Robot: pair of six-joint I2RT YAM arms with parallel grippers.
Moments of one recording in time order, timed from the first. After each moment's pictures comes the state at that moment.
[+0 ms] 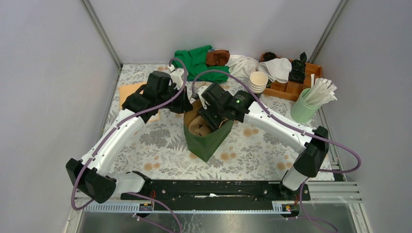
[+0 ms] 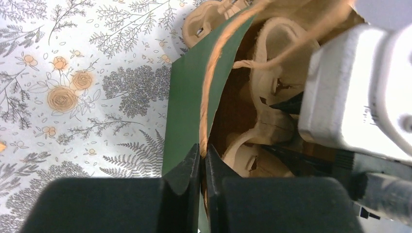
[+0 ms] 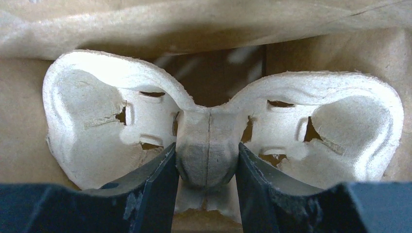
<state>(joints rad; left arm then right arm) -0.49 1.26 1.32 -0.73 0.31 -0.27 0.94 1.66 1.64 -0.98 0.09 0.07</state>
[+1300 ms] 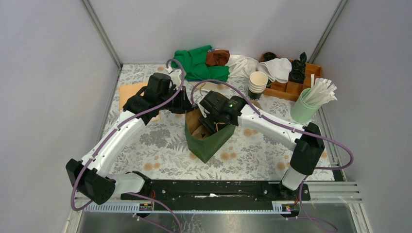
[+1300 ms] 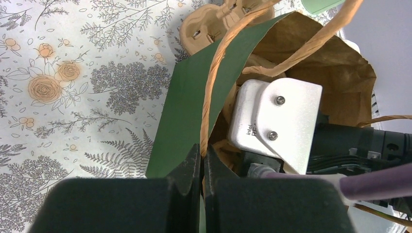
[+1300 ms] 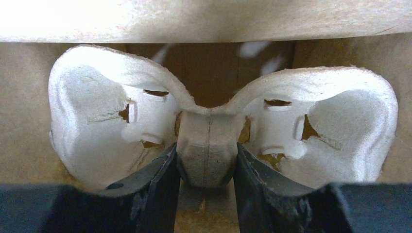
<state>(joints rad) -0.50 1.25 1.28 -0.69 0.28 -0.40 0.94 1.70 1.52 -0.97 0.03 0.07</state>
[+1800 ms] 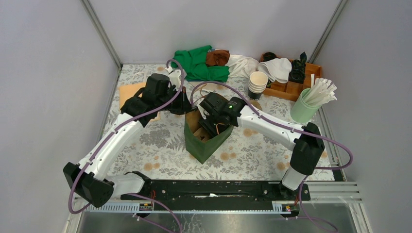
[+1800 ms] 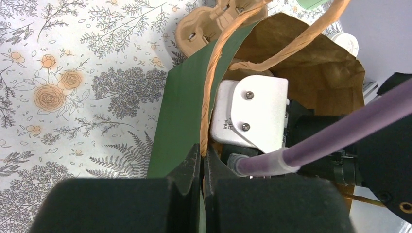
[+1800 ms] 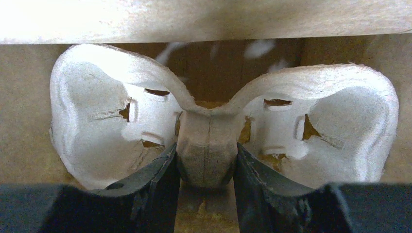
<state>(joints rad) -0.50 1.22 1.28 -0.69 0.29 -0.36 0.94 1.70 1.50 -0.94 -0.01 0.07</state>
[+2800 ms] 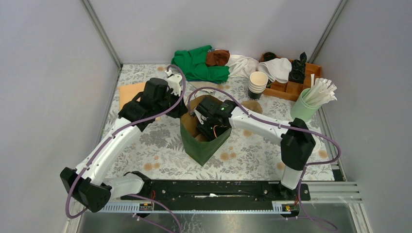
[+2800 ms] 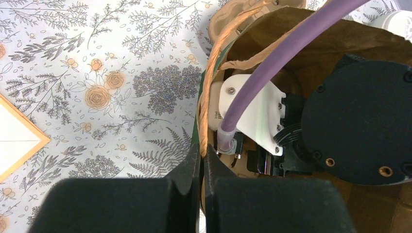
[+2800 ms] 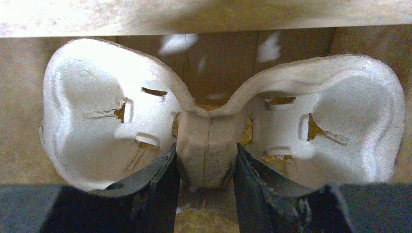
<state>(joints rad) -0.52 1.17 1.23 -0.70 0.19 -0.20 0.95 1.79 1.47 -0.93 -0.06 0.07</state>
